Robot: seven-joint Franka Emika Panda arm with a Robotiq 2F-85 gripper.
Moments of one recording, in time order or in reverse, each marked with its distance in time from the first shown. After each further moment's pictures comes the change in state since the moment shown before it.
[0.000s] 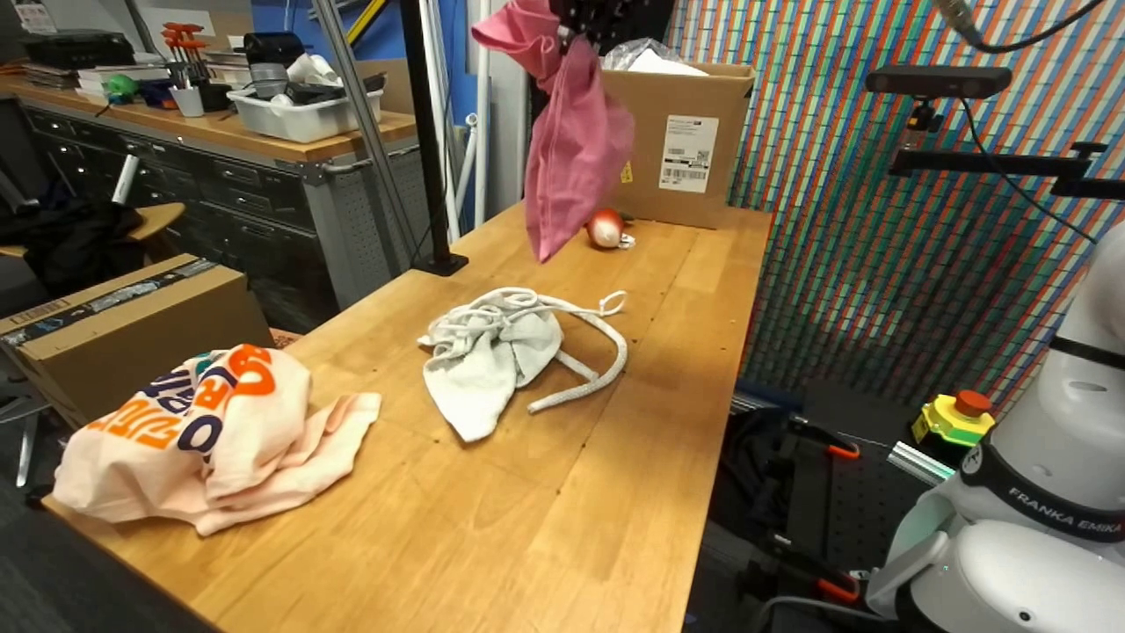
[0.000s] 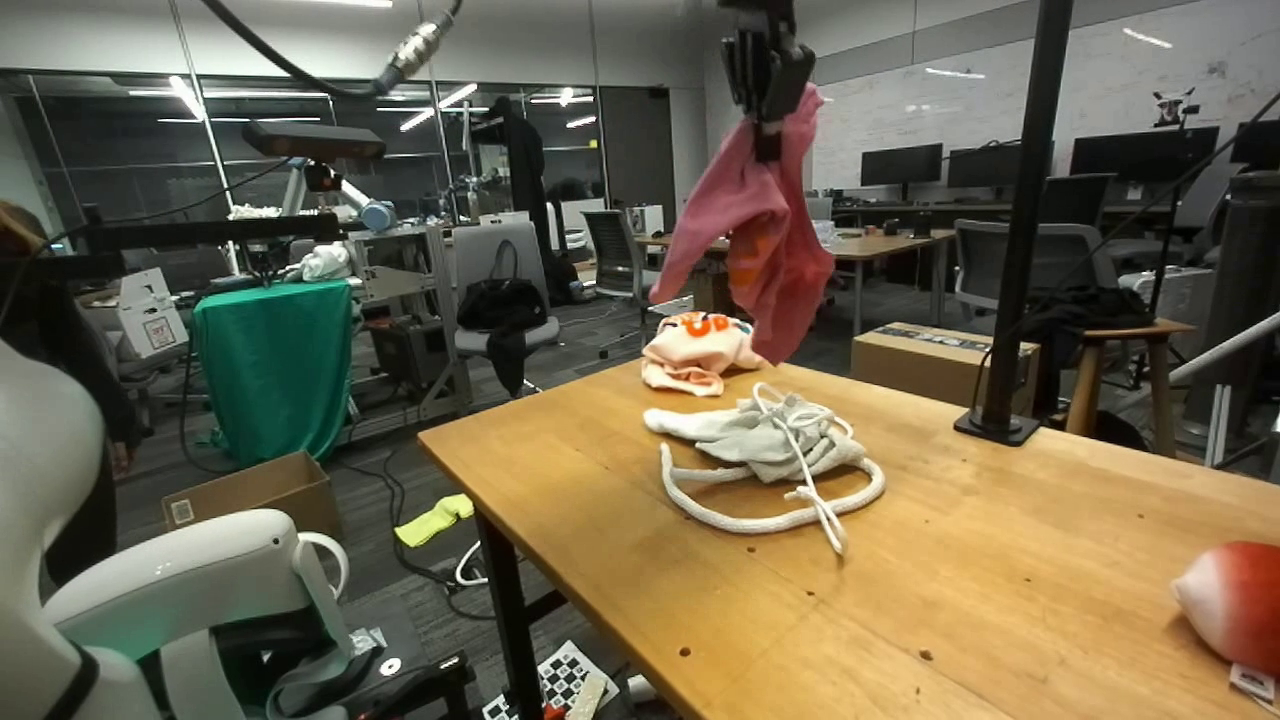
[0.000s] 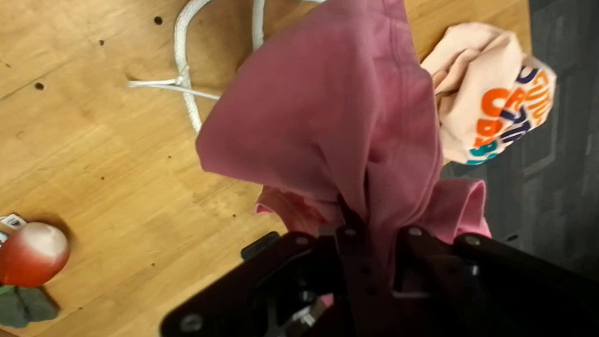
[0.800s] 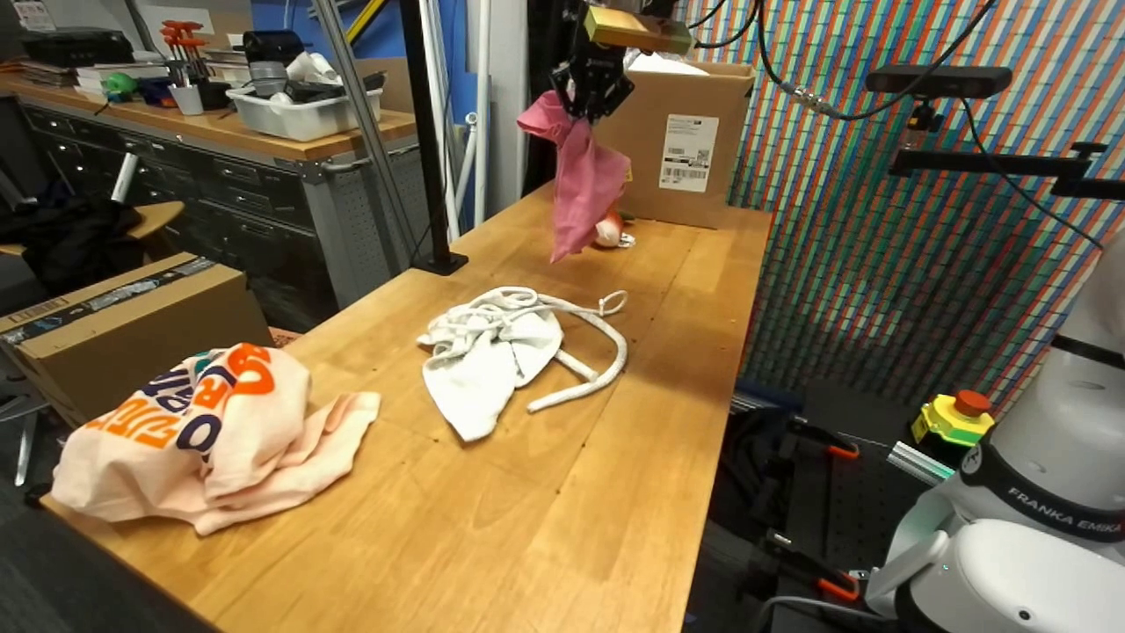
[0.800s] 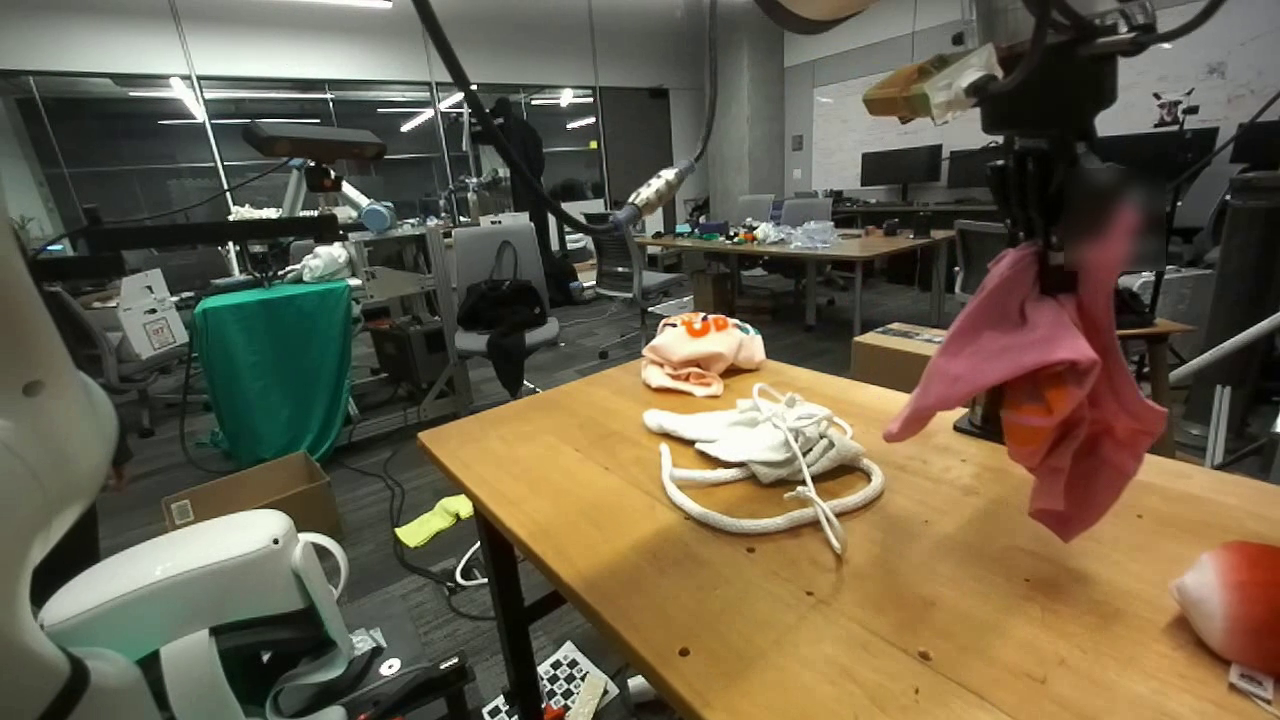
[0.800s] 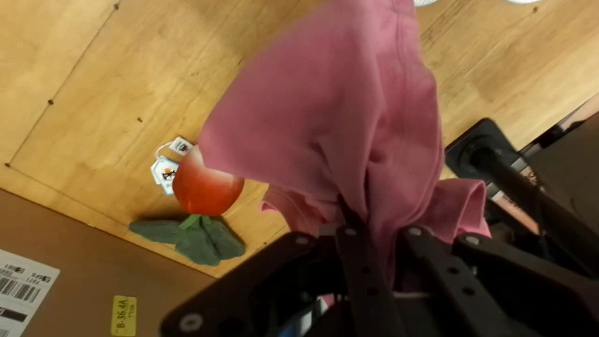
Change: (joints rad) arm -0.070 0.362 -0.155 0.171 -0.248 0.177 0.167
